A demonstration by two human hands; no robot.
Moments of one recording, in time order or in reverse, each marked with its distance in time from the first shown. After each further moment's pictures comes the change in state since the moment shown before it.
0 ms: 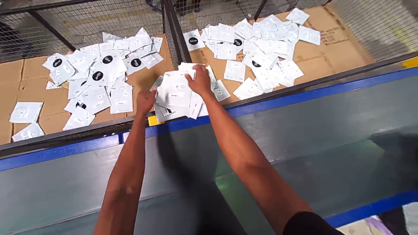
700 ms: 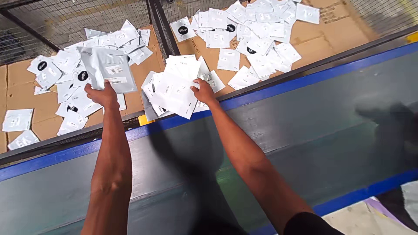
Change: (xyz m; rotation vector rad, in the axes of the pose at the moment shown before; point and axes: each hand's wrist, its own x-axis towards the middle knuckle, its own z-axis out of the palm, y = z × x) left_hand 0.023 0.012 -0.049 -0.165 0.660 -0.153; right_hand -0.052 0.112 0.023 0.070 -0.108 0.148
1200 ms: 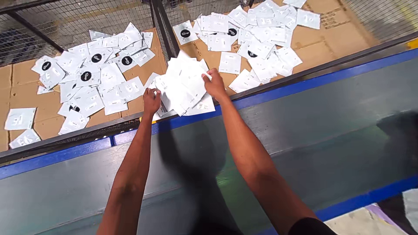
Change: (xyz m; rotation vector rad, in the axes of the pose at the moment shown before) left_hand -0.089 -0.040 0.087 0.271 -0.695 0.319; right_hand -0.003 -0.026 -0.065 0.189 0.148 0.019
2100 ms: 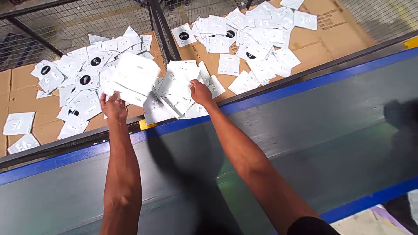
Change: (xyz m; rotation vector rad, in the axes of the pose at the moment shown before) left_hand -0.010 -0.010 -0.105 -1.084 0.600 -0.288; right_hand -0.006 0.005 0.057 -0.294 -0.149 -0.100
